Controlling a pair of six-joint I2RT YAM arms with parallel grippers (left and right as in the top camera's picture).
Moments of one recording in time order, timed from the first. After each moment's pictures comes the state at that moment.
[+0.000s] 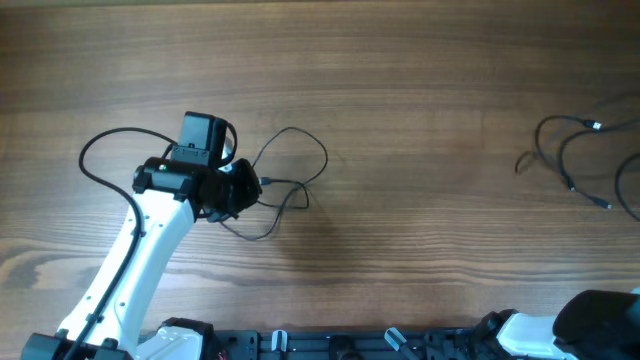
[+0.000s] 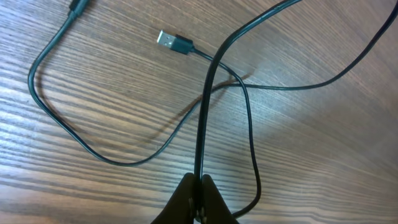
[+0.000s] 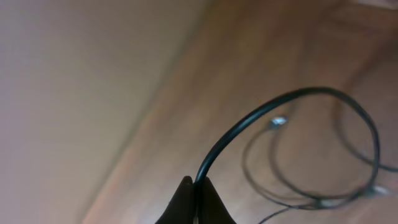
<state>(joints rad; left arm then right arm) -0.20 1.34 0.97 -0.90 0.26 -0.67 -0.71 1.57 1.74 -0.93 -0.29 0.50</state>
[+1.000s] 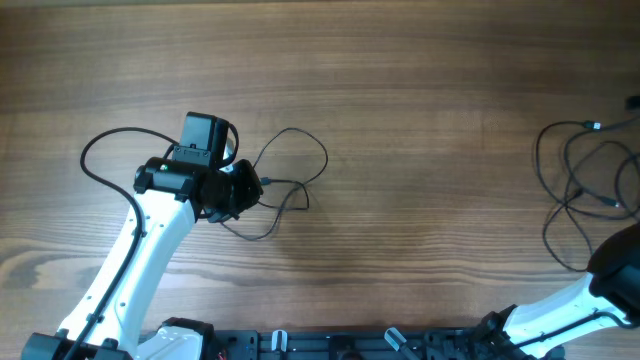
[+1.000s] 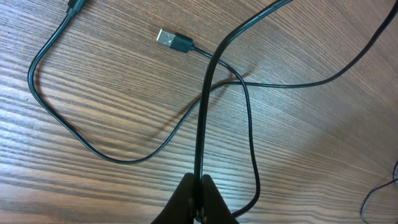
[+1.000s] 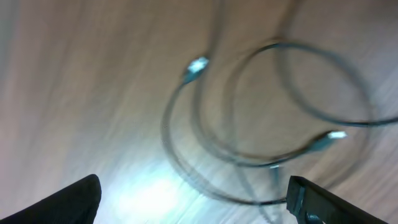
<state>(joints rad) -0.21 1.34 0.97 -0.91 0.26 -0.67 -0.71 1.90 1.75 -1.04 -0.21 0.40</state>
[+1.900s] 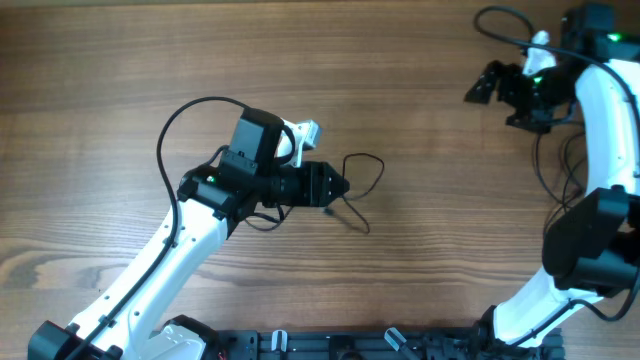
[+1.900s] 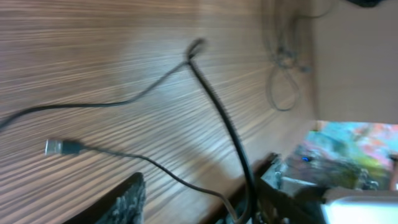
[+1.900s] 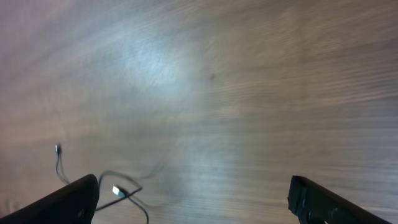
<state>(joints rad) -0.46 1.34 0.96 -0.56 0.60 -0.51 -0.17 1.90 1.75 -1.27 -0.39 0.12</state>
